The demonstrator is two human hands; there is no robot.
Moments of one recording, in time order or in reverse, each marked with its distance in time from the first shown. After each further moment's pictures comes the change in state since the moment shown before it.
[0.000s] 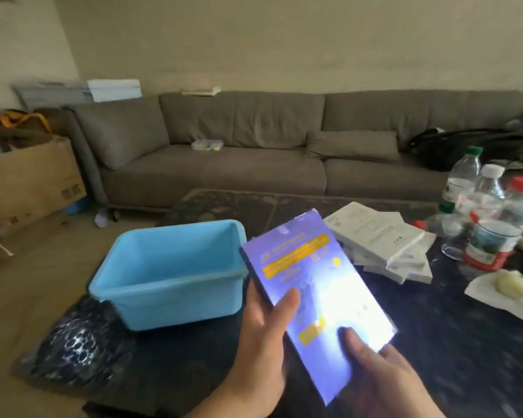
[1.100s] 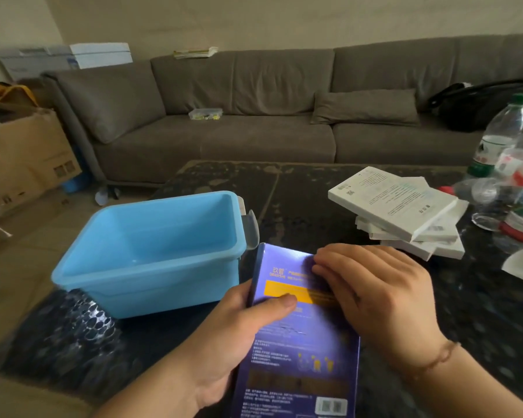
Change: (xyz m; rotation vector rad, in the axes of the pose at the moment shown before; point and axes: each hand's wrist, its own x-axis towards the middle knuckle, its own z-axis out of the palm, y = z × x) left_hand 0.017 0.021 -0.040 0.311 -0.034 -0.471; right_hand 0.077 -0.030 0.009 -1.537 0.041 -1.607
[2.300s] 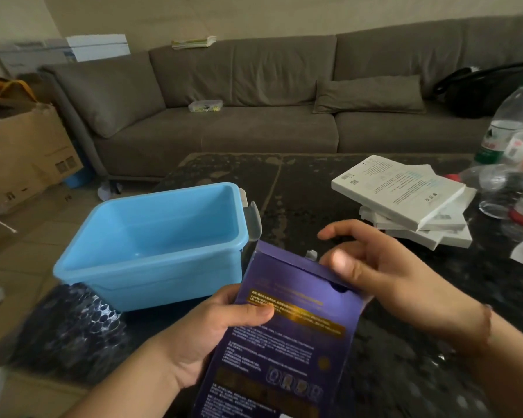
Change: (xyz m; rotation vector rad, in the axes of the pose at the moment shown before) left_hand 0.006 -0.005 -0.041 -0.104 -0.255 -0.175; right_hand 0.022 0.010 -0.021 1.028 -0.669 0.838
